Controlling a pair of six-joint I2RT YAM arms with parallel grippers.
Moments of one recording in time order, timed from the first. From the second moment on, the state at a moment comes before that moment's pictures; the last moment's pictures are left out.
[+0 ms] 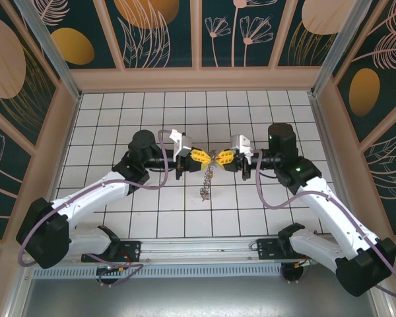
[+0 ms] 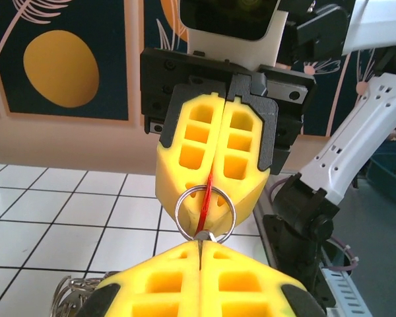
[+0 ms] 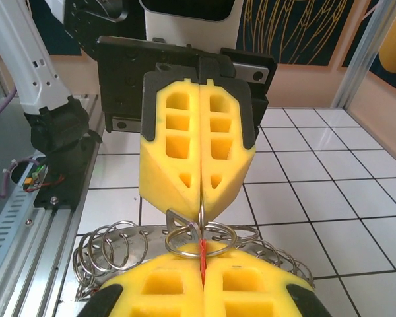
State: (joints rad) left arm -0.68 1.27 0.79 0.43 0.91 -0.05; right arm 0.48 0.99 0.90 -0.33 -0.94 -0.48
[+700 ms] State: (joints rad) left arm -0.57 1.00 0.65 0.29 0.56 -0.03; right arm 0.51 1.13 1.15 -0.48 -0.84 -0.58
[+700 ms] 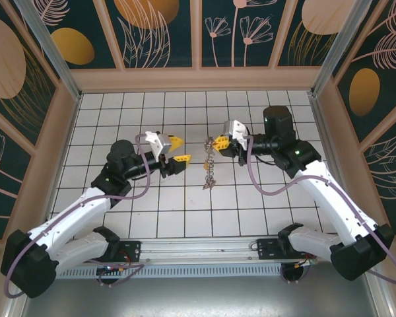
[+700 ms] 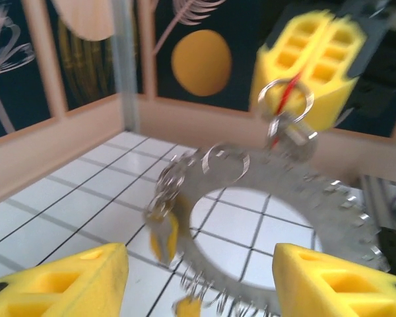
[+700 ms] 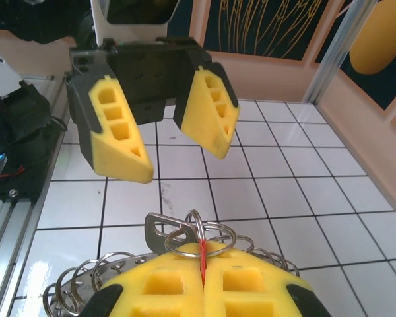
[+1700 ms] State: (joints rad) left arm 0.00 1.15 0.72 -0.12 0.32 -0.51; right arm 0.79 1.58 1.48 -0.31 -0.68 -0.53
